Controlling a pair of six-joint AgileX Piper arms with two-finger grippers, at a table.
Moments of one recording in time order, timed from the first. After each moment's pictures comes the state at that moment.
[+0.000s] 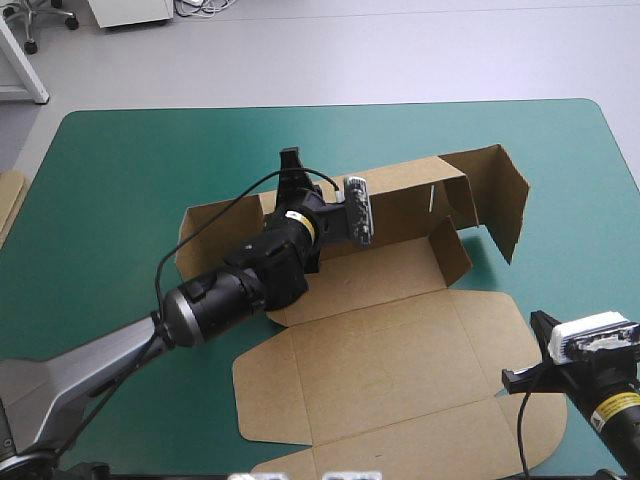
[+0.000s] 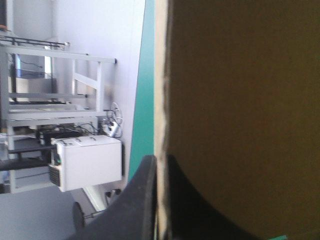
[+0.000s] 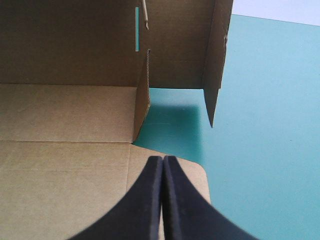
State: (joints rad) left arm -0.97 1.56 -1.36 0.95 0.80 0.15; right arm 0.42 0.36 -0.46 -0.32 0.55 0.31
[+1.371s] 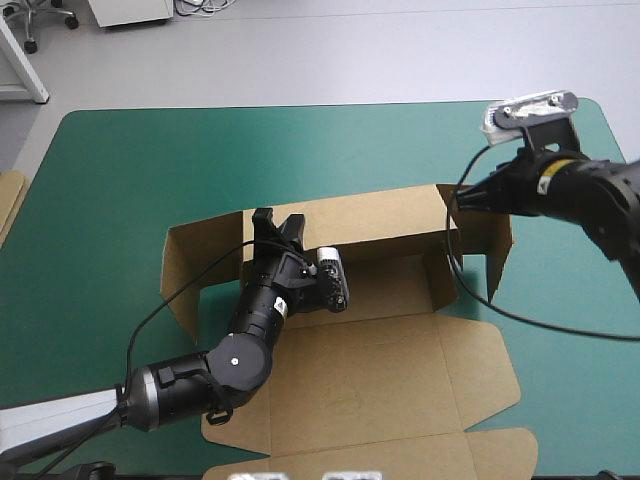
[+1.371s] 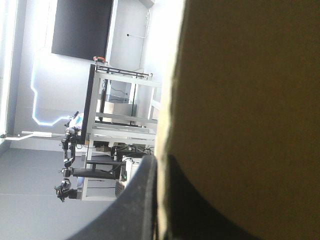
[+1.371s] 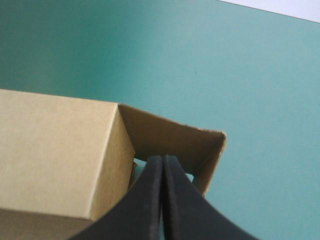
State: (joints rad) left arm -1.13 1.37 -0.85 1.68 0.83 -0.63; right arm 0.38 1.24 -1.58 -0.14 1.11 0.13
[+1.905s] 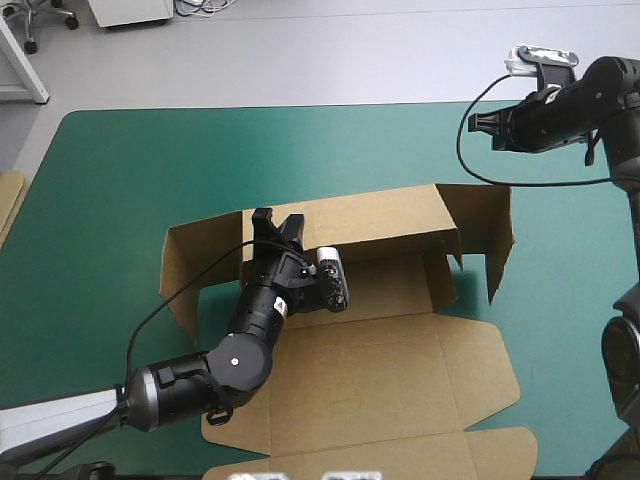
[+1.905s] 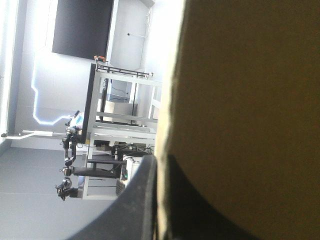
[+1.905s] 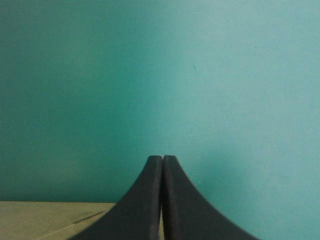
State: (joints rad) left arm -1.13 1.37 -0.85 1.68 0.84 -0.63; right arm -0.01 1.74 -1.96 0.28 1.24 -0.01
